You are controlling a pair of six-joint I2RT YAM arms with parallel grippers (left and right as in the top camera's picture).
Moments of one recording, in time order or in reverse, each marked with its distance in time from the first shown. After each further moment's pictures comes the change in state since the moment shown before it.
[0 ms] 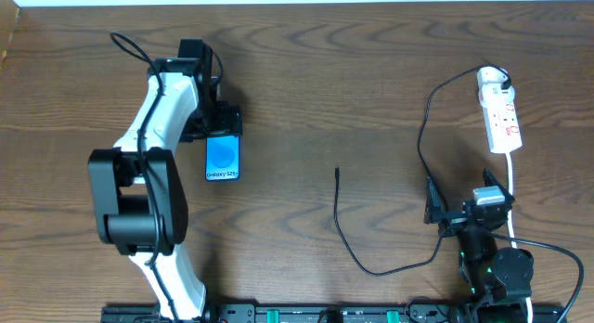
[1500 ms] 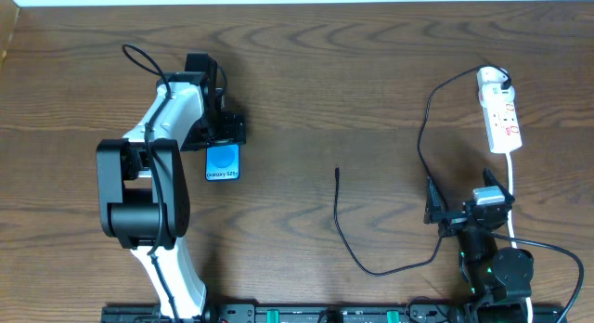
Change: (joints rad) left arm -0.001 0.035 -0.097 0.123 0.011 0.000; right arm 0.000 0.000 0.000 0.000 0.000 0.000
